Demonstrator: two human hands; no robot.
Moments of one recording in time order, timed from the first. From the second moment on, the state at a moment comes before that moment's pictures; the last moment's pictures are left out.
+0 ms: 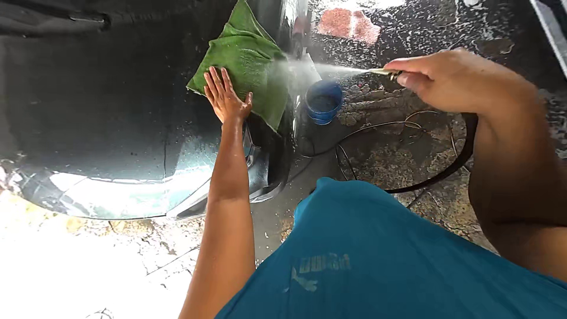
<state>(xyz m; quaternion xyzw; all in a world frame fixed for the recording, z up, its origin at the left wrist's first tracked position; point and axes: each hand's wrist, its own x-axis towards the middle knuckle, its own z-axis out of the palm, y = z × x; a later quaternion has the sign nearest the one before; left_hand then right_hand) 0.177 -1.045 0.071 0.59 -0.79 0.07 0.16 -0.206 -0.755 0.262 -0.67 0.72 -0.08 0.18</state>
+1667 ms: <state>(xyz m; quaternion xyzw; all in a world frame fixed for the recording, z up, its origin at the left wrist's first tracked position) 0.156 -1.035 0.122 0.68 -0.64 -0.05 0.34 -0.215 -0.746 0.260 -0.75 0.62 -0.12 0.18</state>
